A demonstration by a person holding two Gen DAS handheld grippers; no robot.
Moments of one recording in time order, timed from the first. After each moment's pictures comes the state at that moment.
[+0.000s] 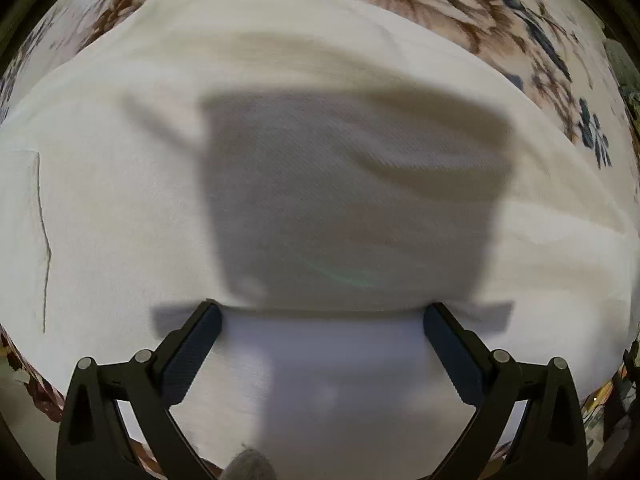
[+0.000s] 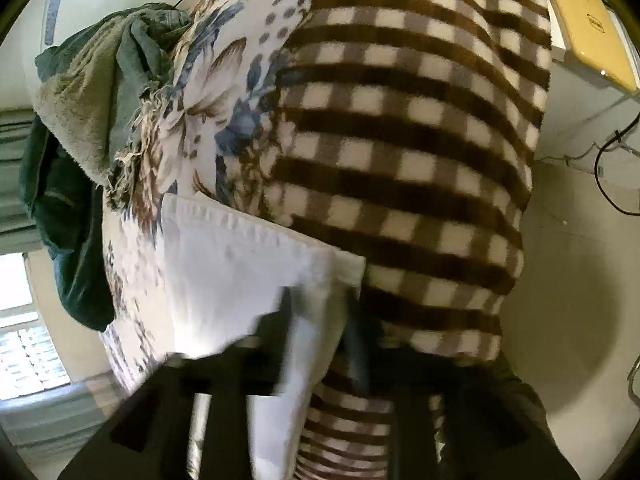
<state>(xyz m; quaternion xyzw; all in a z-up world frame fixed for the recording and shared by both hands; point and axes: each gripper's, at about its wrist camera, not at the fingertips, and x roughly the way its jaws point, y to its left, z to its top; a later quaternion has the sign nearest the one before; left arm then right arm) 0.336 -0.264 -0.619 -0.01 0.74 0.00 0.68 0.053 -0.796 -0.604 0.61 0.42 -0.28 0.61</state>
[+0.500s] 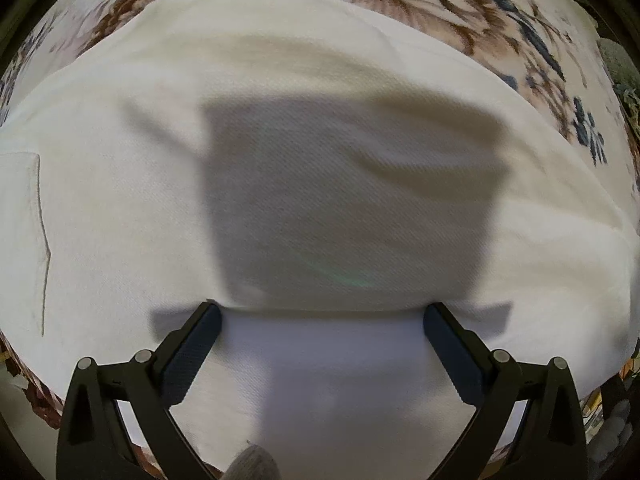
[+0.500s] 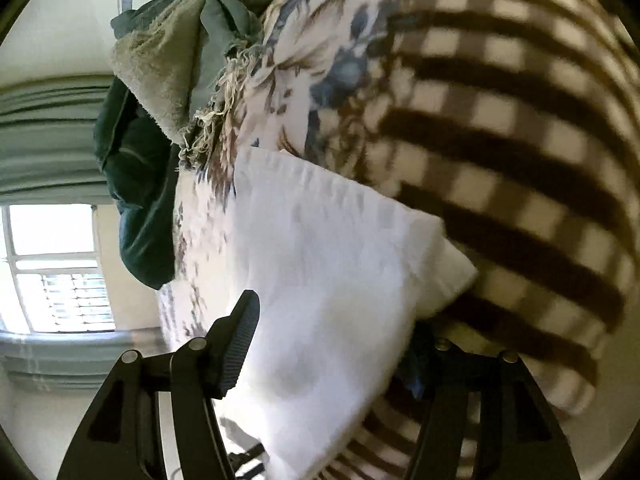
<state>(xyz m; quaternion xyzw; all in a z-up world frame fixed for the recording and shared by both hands) 0.333 -0.272 -0.631 -0.01 0.72 -0.01 0.69 0.084 -0.766 -0.640 0.63 0.34 -0.14 0.68</state>
